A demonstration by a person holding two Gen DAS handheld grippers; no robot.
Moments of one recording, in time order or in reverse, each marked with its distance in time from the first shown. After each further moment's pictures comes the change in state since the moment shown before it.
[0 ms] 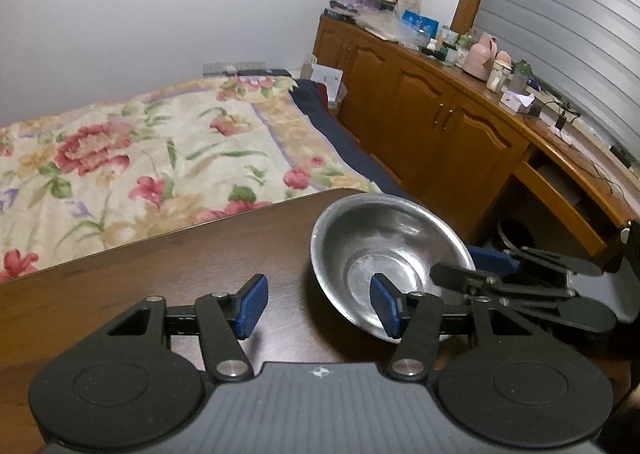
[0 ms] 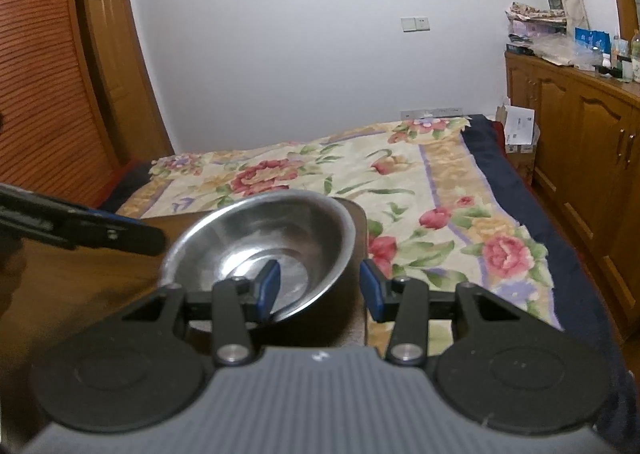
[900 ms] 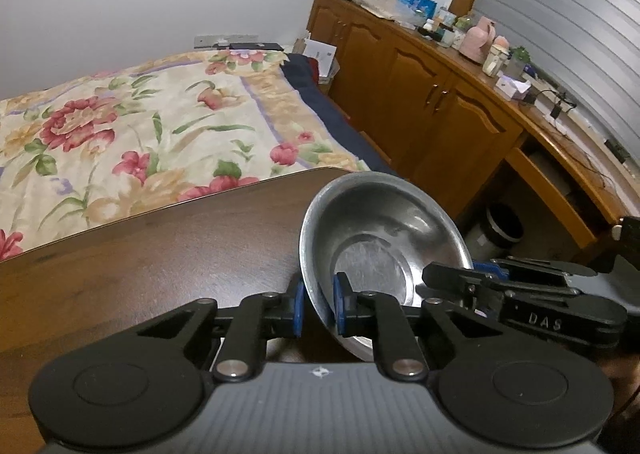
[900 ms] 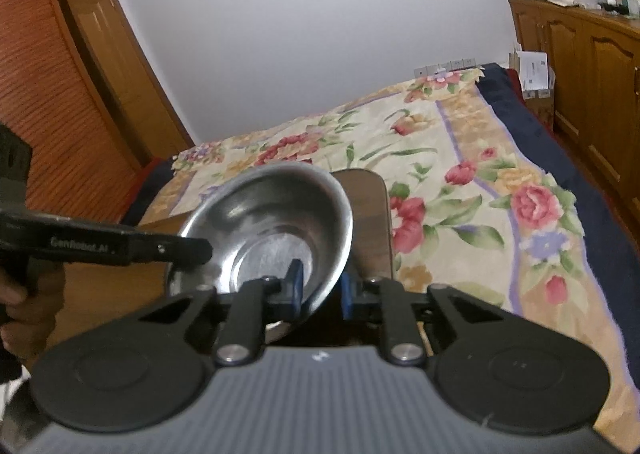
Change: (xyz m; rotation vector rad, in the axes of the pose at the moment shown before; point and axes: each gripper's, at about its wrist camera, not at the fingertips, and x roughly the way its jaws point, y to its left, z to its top) left arm 0.004 -0.007 0.004 -0.023 0.077 -0.039; right arm 0.004 -0.012 0.007 0.143 0.106 0.094
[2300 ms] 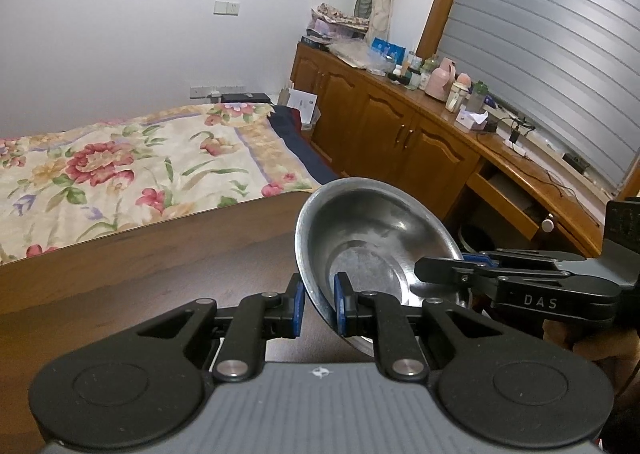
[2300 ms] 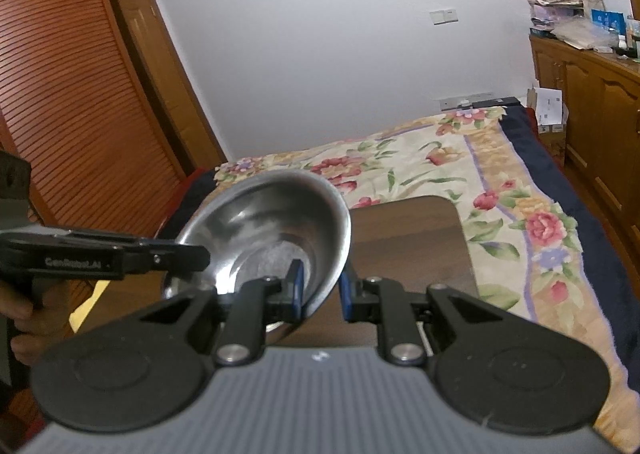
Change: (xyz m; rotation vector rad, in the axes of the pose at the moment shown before) left arm -0.159 -0.022 -0.061 0.039 -0.152 -0.020; right arm -0.092 0.087 -0.010 -0.069 -0.061 0.035
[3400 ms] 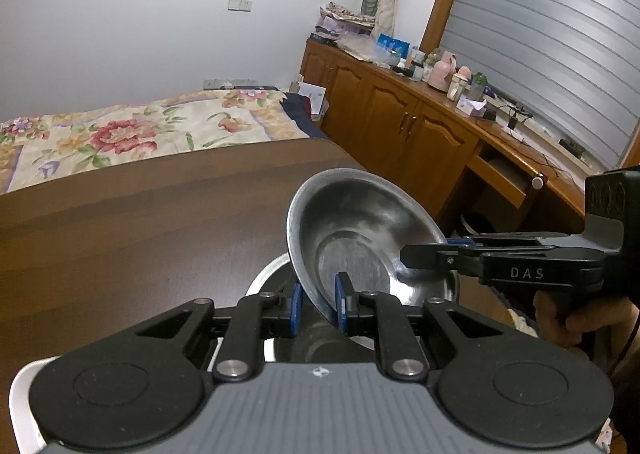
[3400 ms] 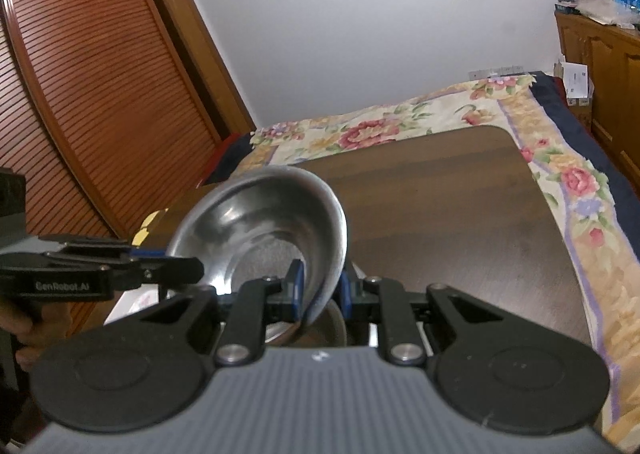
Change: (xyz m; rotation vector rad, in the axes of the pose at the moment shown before) left arm -0.061 0.007 -0.104 -0.006 -0.006 0.025; right arm -0.011 0.054 -0.067 -0.005 0.070 0.069
